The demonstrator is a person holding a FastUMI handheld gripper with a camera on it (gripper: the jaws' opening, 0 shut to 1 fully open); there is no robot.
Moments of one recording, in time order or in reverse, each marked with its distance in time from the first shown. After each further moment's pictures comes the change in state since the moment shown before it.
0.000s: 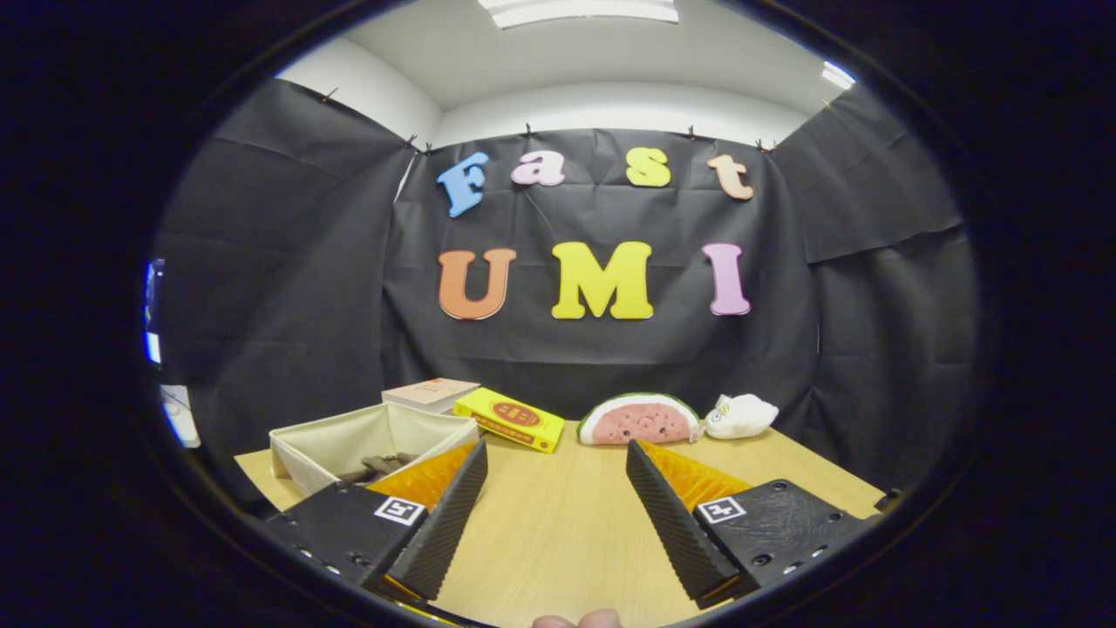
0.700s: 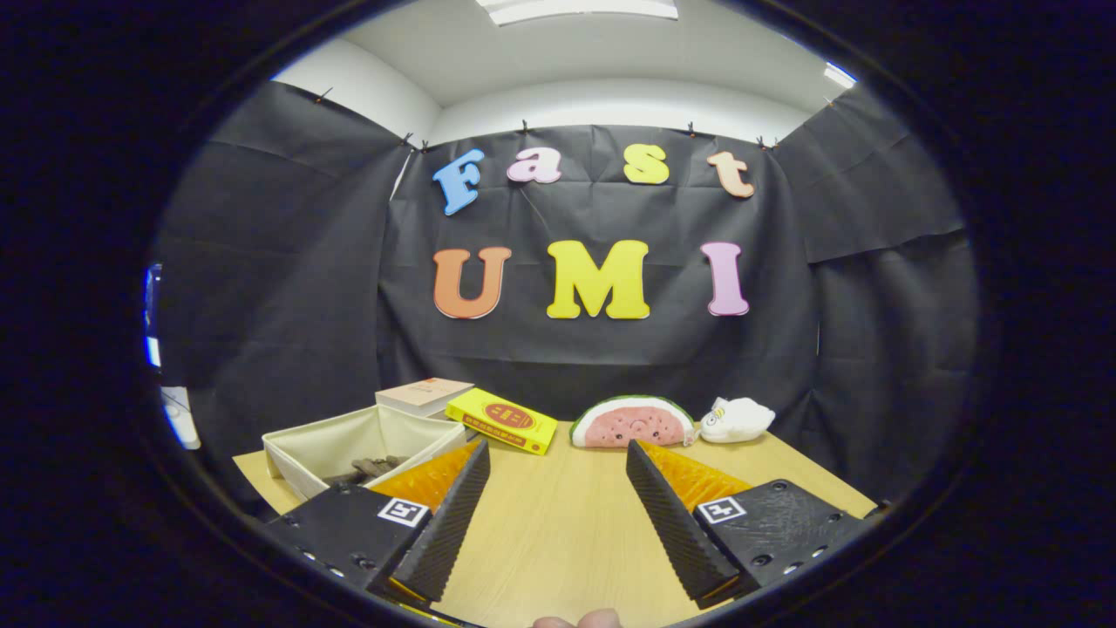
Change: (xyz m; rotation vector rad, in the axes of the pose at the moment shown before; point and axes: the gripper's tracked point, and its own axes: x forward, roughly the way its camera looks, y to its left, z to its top) arm 0.013 -0.015 0.009 0.008 0.028 0.021
